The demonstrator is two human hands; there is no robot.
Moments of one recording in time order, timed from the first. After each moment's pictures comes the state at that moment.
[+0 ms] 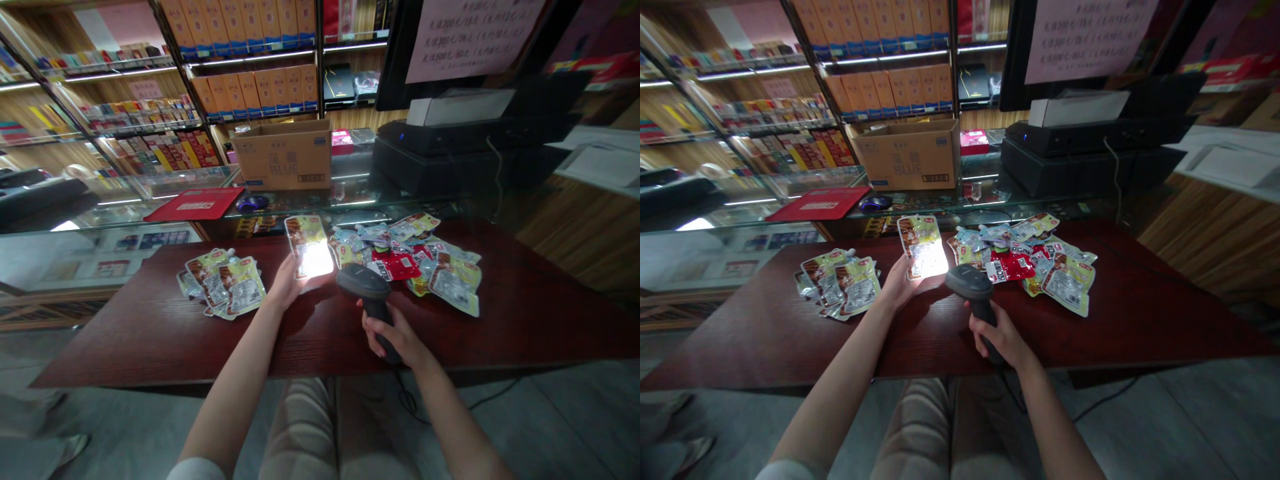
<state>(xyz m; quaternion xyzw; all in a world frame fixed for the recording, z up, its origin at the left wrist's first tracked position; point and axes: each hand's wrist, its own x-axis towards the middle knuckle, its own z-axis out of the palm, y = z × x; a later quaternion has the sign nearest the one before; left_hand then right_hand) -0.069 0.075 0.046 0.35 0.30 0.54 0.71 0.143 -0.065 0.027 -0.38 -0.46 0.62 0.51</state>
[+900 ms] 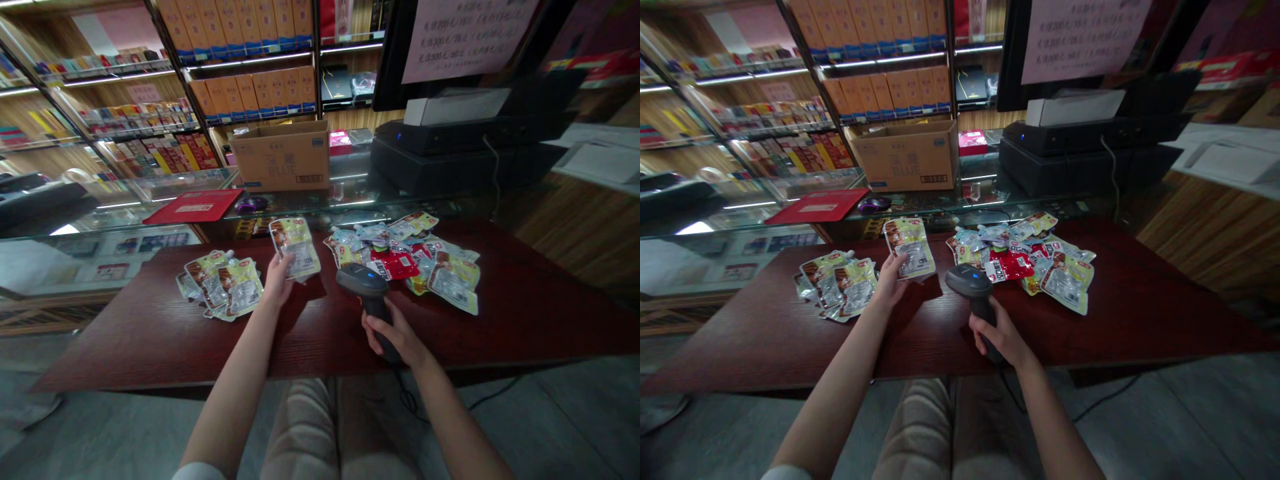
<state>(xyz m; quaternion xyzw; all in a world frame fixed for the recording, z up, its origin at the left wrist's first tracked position) -0.081 0.088 0.046 0.34 0.35 0.60 0.63 0.146 -0.064 0.024 -0.39 -0.50 0.58 0.52</state>
